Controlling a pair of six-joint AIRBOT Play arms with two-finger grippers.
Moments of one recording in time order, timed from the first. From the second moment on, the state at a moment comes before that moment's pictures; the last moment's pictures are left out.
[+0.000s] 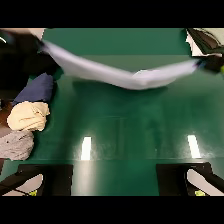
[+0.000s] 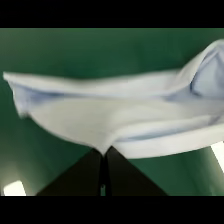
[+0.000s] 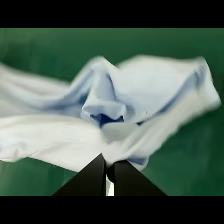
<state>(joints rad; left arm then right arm) -0.03 -1.16 1.77 1.12 -1.23 -1.36 -0.30 -1.06 1.45 -0.92 1.26 1.32</state>
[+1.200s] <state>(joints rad) -0.03 -1.13 1.61 1.19 -1.34 -1.44 -0.26 -1.19 1.76 -1.35 1.66 1.52</state>
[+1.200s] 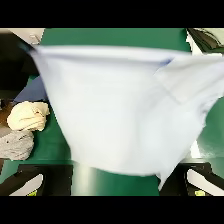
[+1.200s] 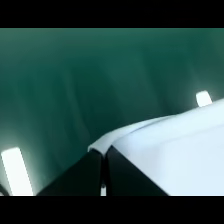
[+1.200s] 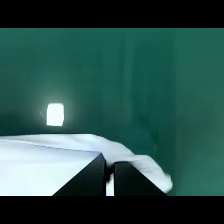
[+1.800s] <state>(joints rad) -0.03 -1.52 1.47 1.18 -0.82 -1.38 -0.17 -1.57 1.61 -1.35 1.11 1.54</state>
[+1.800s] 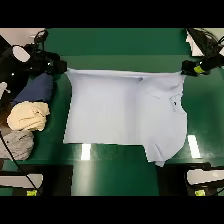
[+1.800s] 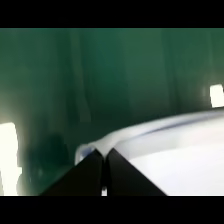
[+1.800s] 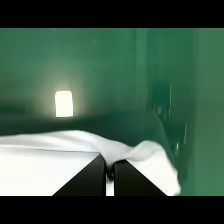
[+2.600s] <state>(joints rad) -0.03 -1.54 1.32 1.29 -0.90 -1.26 -0.17 -1.49 1.32 -1.40 1.08 1.51</state>
